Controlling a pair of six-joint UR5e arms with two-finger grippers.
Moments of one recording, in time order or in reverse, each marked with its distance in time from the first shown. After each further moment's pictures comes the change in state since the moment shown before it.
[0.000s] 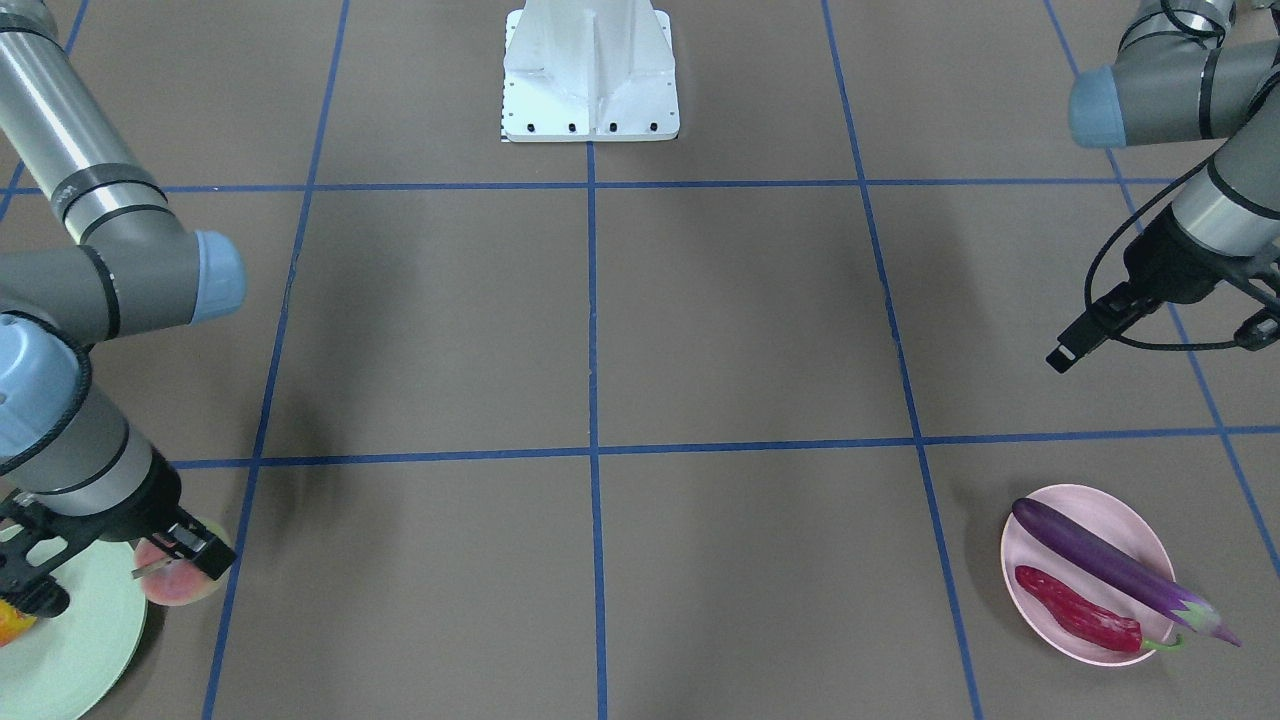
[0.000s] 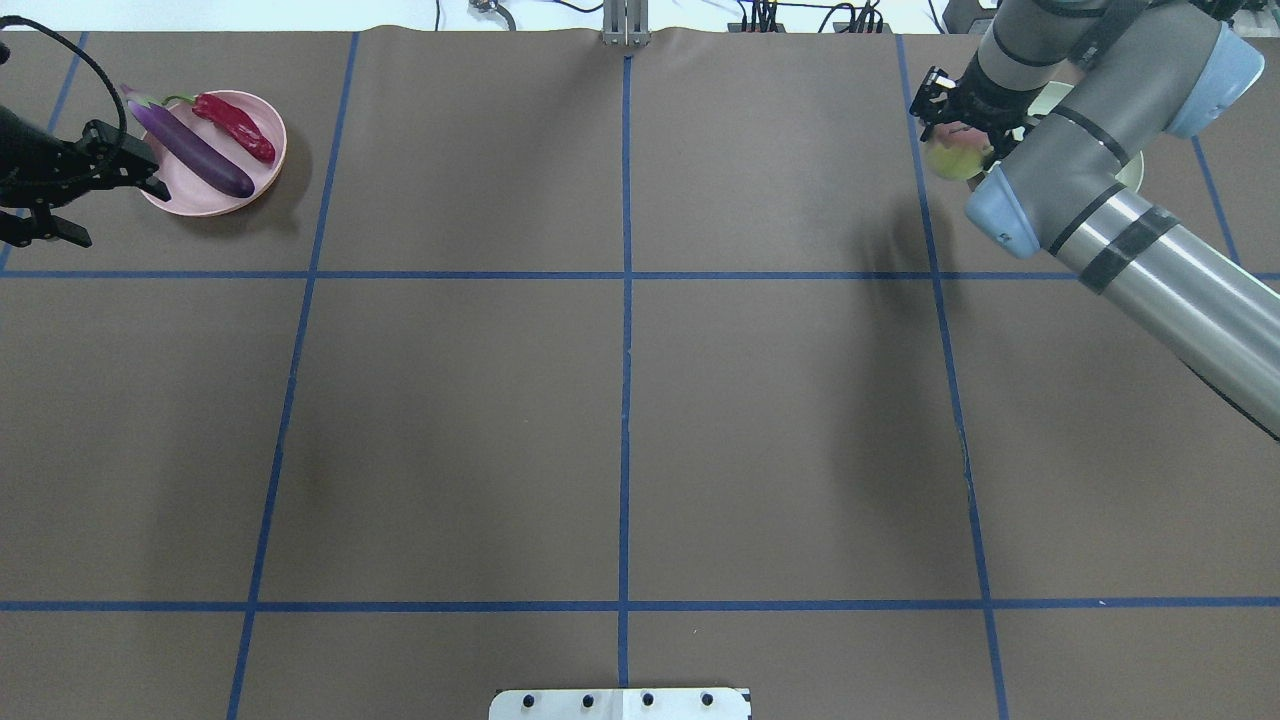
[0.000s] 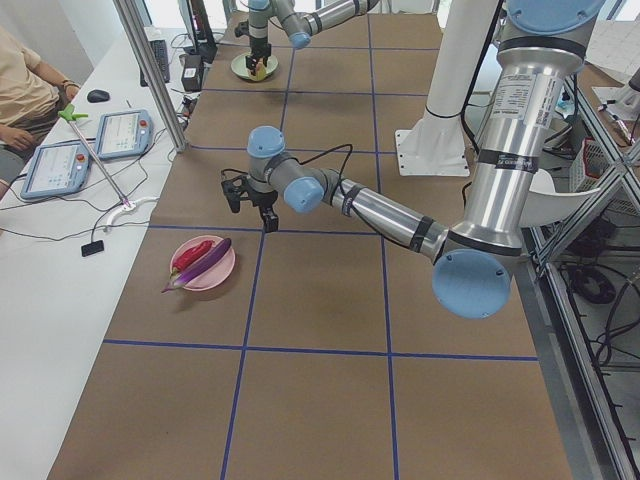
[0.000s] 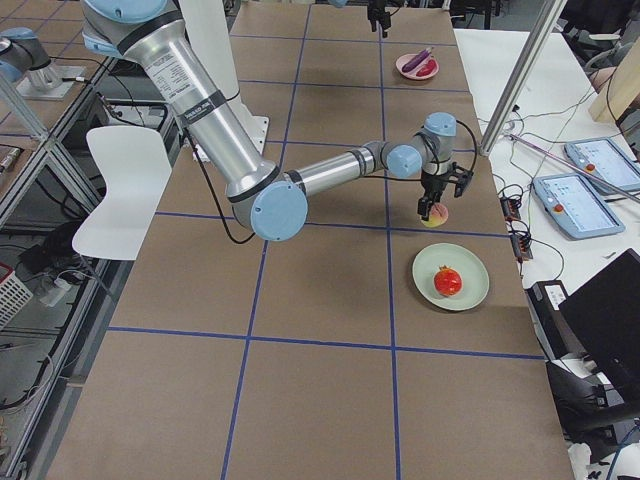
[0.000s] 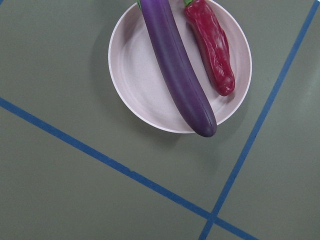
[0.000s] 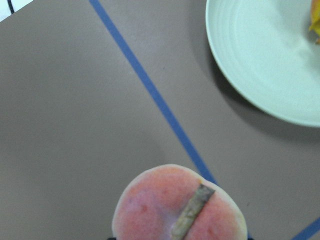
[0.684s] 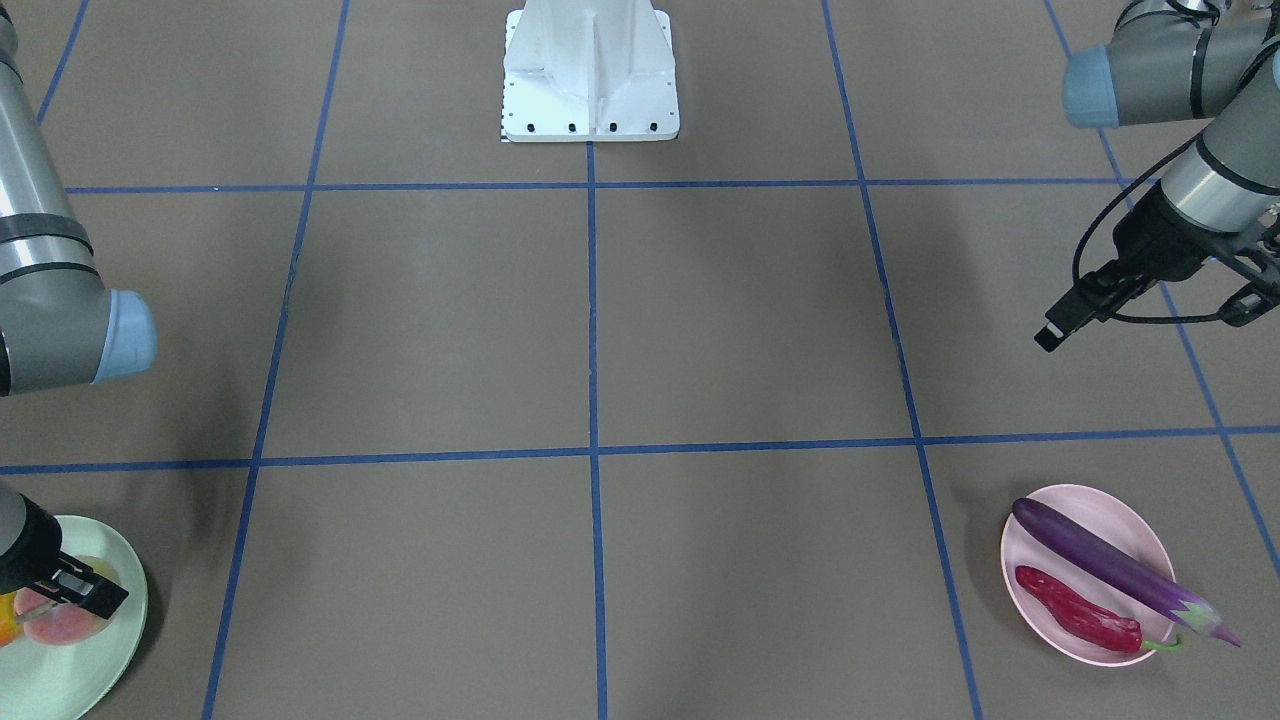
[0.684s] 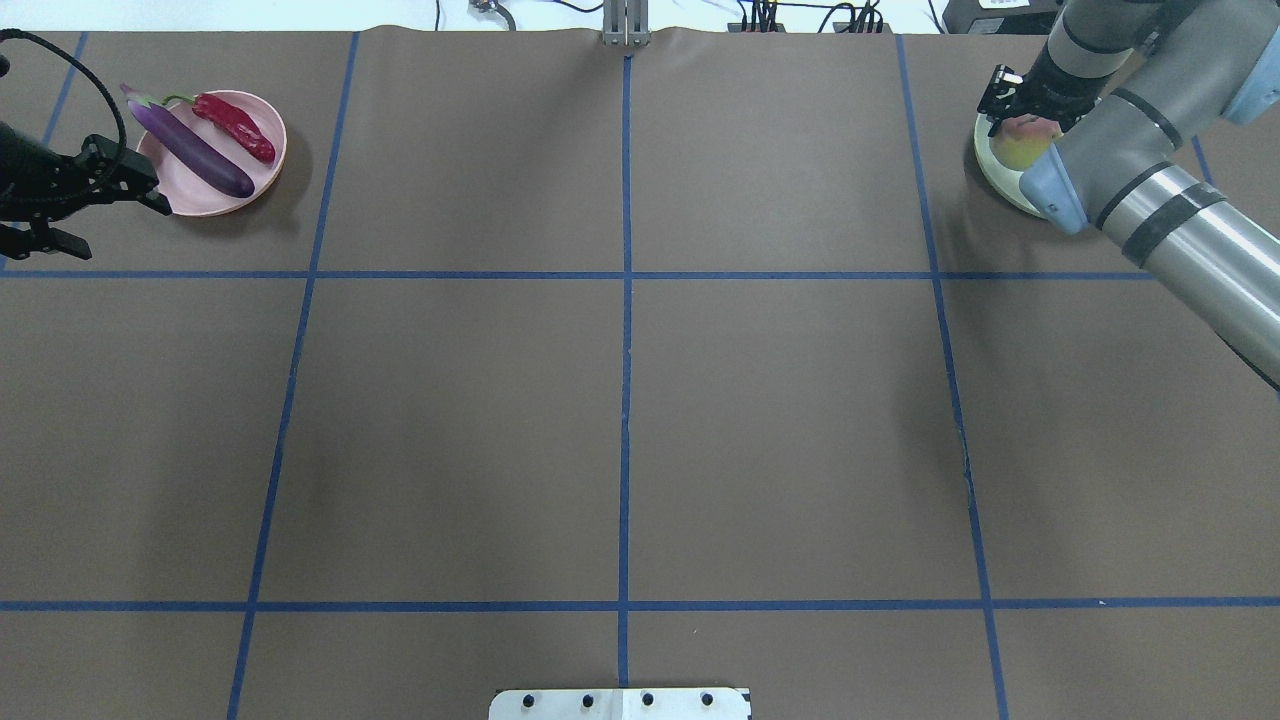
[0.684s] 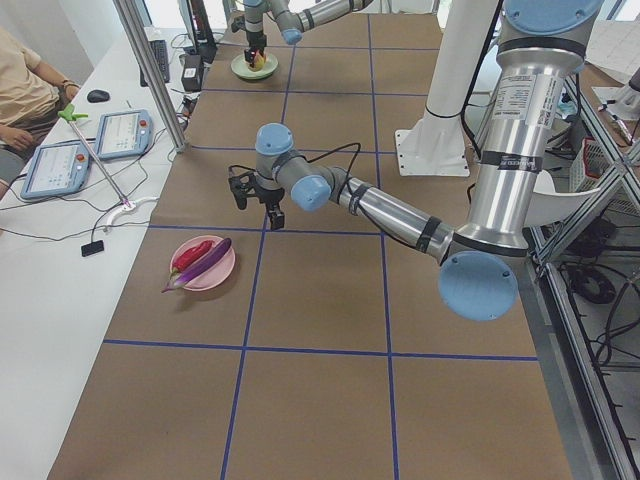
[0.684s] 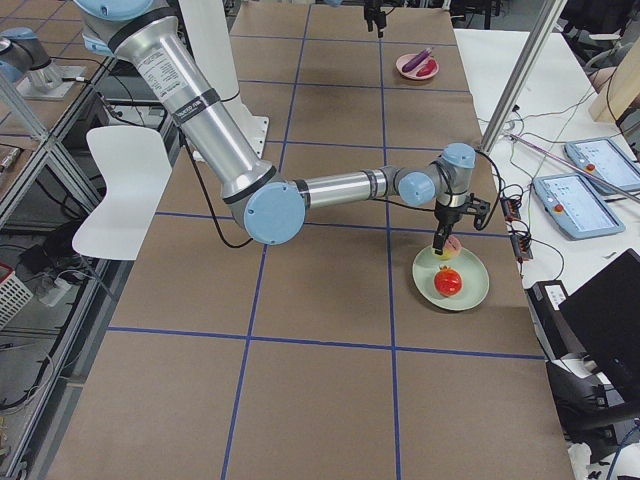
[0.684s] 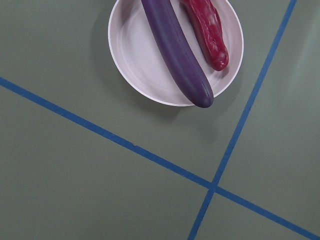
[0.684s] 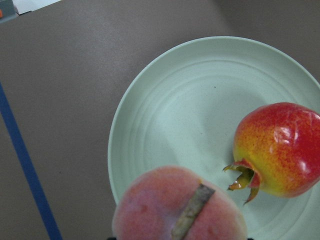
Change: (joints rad) left arm 0.012 0.014 -0.028 0.000 0.001 0.004; right arm 0.055 -0.005 -0.114 0.029 0.000 -0.166
